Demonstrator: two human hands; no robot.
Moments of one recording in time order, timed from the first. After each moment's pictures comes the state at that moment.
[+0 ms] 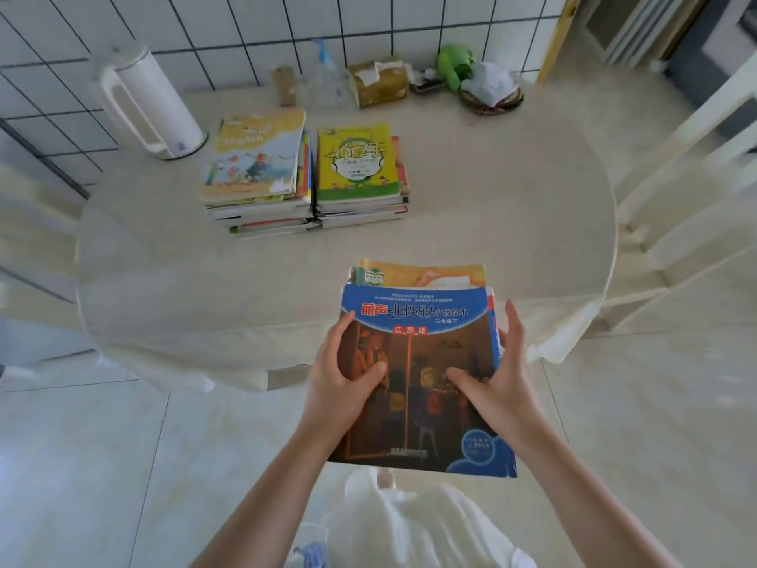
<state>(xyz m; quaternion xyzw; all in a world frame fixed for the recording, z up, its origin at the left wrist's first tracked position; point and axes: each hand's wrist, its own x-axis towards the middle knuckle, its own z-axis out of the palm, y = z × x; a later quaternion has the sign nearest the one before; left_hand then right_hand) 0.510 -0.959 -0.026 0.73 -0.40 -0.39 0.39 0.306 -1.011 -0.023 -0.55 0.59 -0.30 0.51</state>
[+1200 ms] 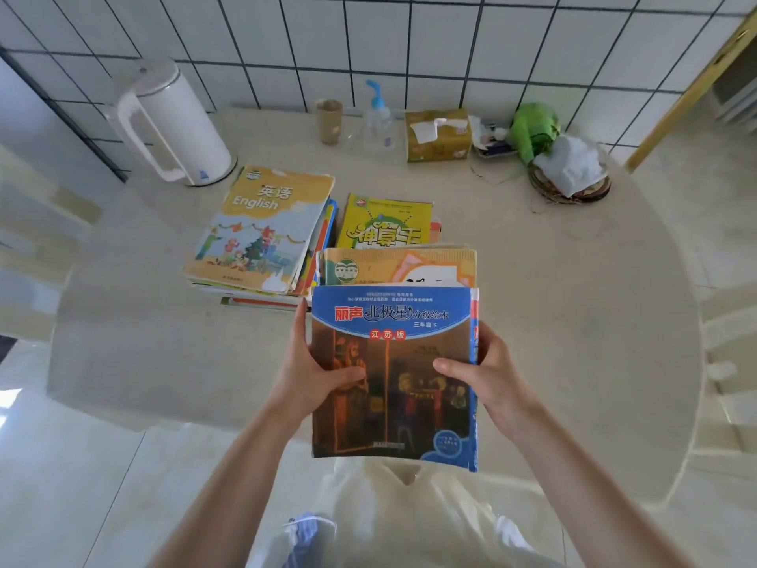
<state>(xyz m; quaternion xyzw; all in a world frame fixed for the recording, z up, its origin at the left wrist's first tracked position) 0.596 -1.198 -0.031 0.75 -0.24 -0.43 0.44 0.383 -1.313 -0.016 -0.51 0.50 -0.19 0.67</state>
